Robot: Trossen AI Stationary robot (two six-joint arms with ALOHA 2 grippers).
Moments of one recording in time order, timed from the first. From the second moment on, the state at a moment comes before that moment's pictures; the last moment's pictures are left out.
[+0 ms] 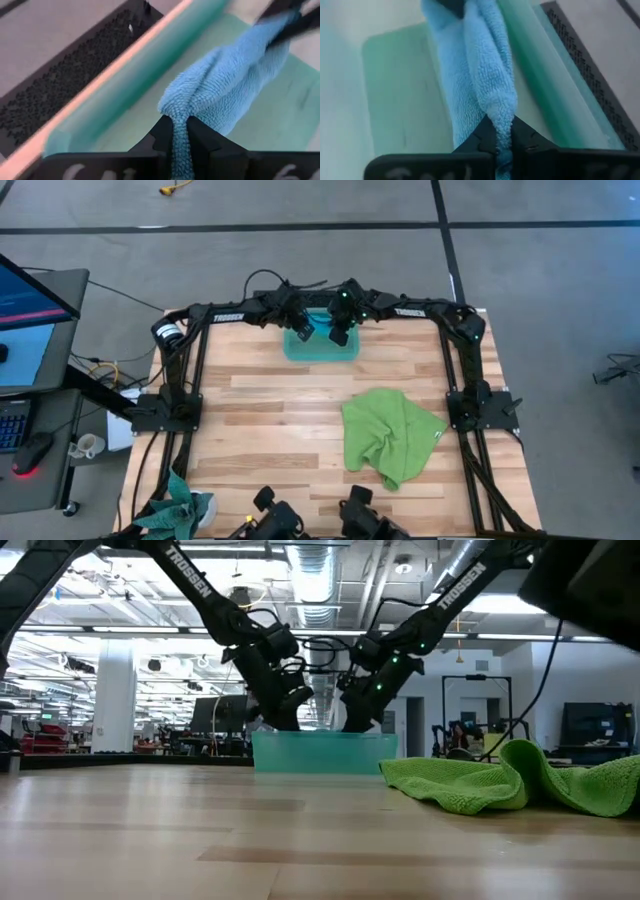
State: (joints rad) left arm 0.71 1.94 1.28 -0.21 0.01 -0.05; right arm -0.67 2.07 1.43 -0.28 -0.21 -0.34
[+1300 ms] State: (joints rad) left arm 0.68 1.74 1.28 -0.29 0.02 0.02; right arm -0.69 2.09 1.48 -0.43 -0.13 -0.37
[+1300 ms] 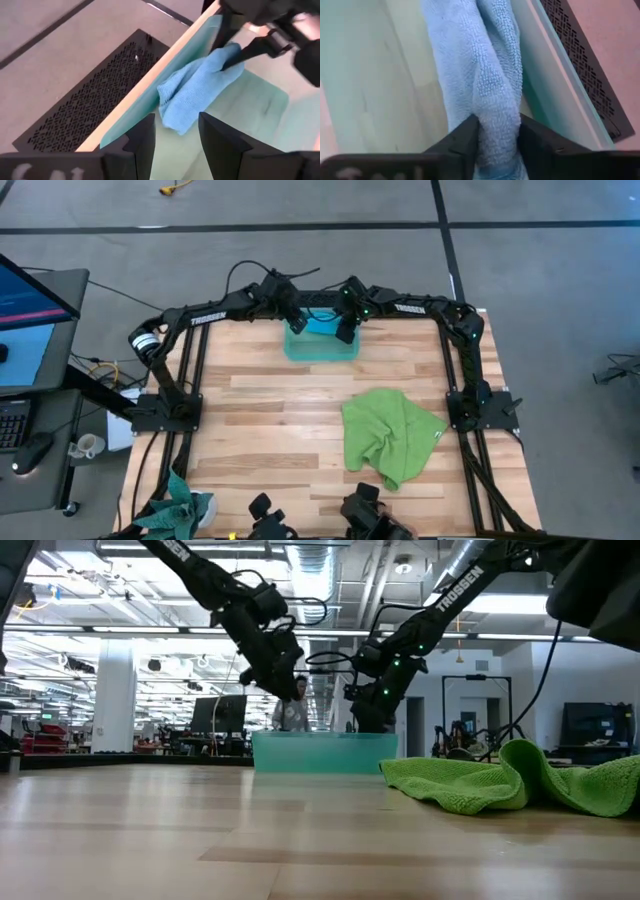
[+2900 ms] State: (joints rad) left arm -0.06 1.92 1.26 0.02 -0.11 -0.06; right arm -0.17 1.09 0.71 -0.34 0.04 -0.01
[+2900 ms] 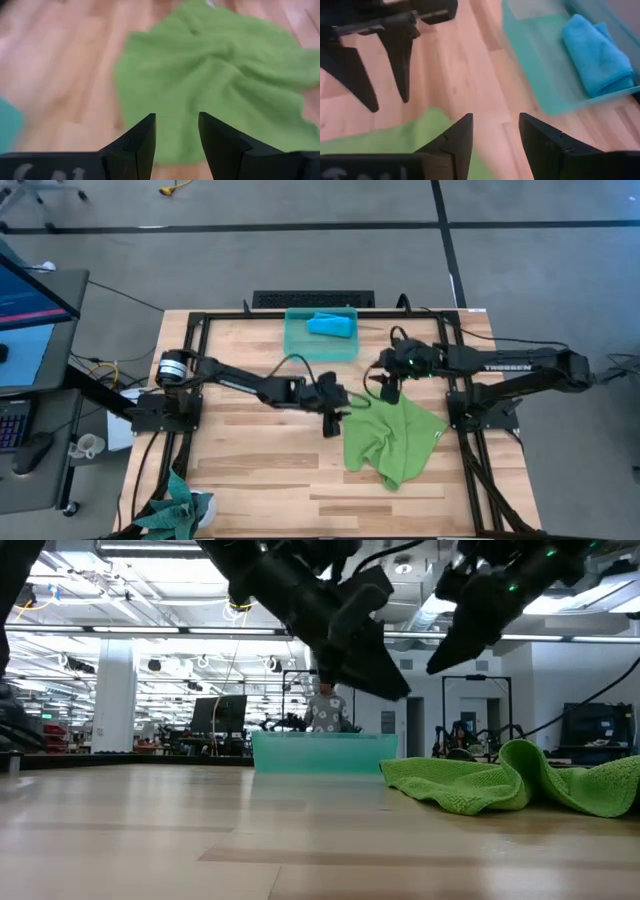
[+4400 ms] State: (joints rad) left arm -0.32 1.98 1.27 -0.96 -0.38 -0.60; right arm 0.08 1.04 0.69 -0.40 0.26 0.08
